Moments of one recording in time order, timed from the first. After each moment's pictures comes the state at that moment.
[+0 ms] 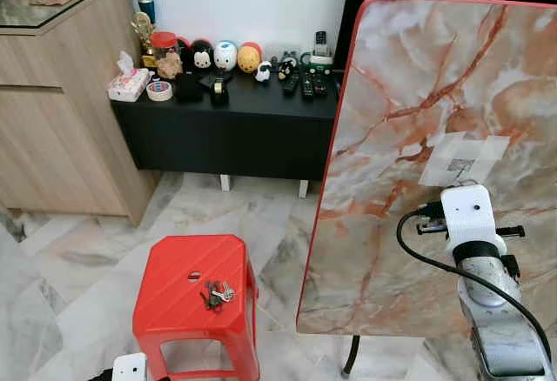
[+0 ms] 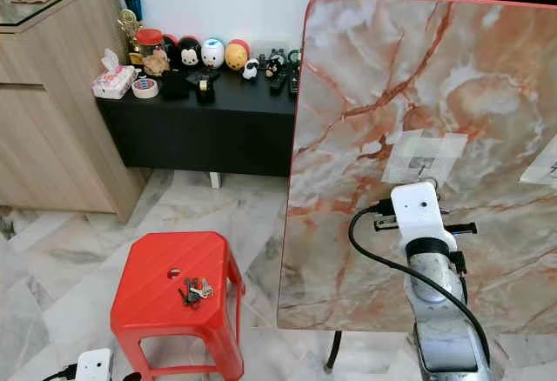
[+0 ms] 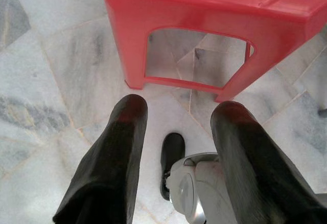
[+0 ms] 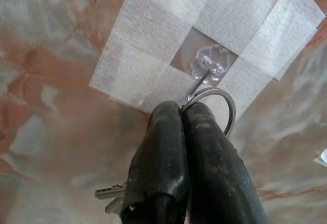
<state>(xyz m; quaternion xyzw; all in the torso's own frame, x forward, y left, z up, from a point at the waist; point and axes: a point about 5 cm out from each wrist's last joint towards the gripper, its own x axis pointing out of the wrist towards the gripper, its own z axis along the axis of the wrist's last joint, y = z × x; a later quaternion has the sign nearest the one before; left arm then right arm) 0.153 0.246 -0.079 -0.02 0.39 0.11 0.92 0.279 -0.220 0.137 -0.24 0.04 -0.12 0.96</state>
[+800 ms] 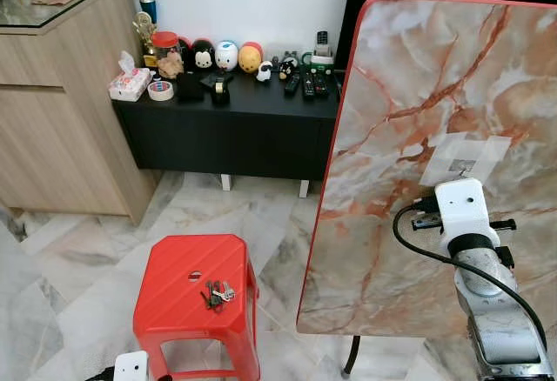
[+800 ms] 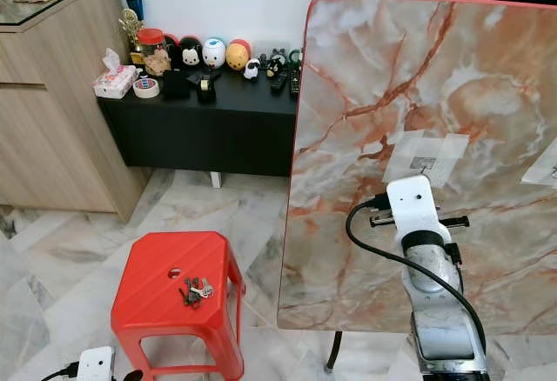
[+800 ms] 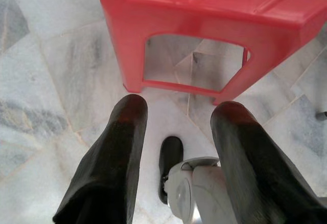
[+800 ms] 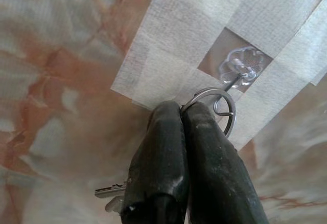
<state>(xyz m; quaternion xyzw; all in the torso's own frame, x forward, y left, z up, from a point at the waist) 0.158 0.244 -0.077 -0.02 0.38 0.11 0.92 0.287 -0.217 0.136 -0.23 0.06 -0.09 0.97</state>
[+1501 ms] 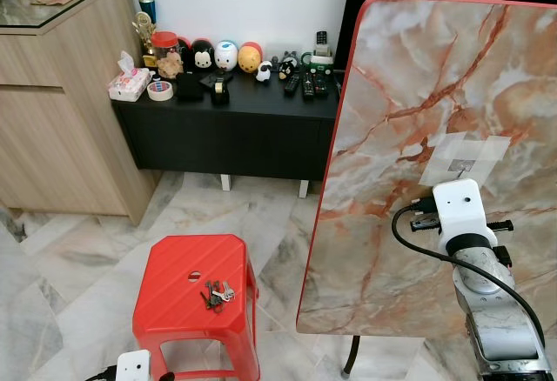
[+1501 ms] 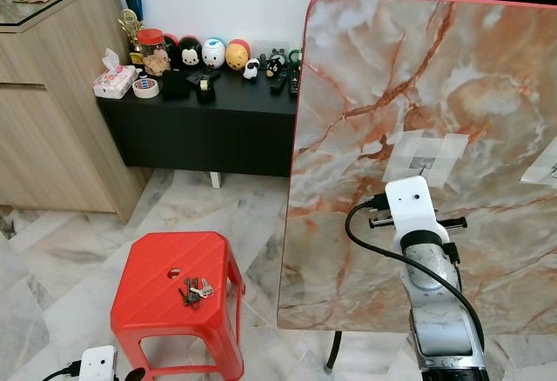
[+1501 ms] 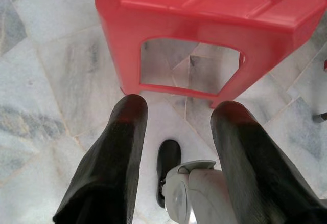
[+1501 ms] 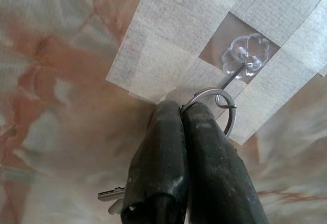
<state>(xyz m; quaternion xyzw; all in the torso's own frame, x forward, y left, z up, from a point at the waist) 0.159 0.240 -0.077 -0.02 0.37 0.10 0.92 0.291 -0.218 0.135 -0.23 0.08 -0.09 0.97</state>
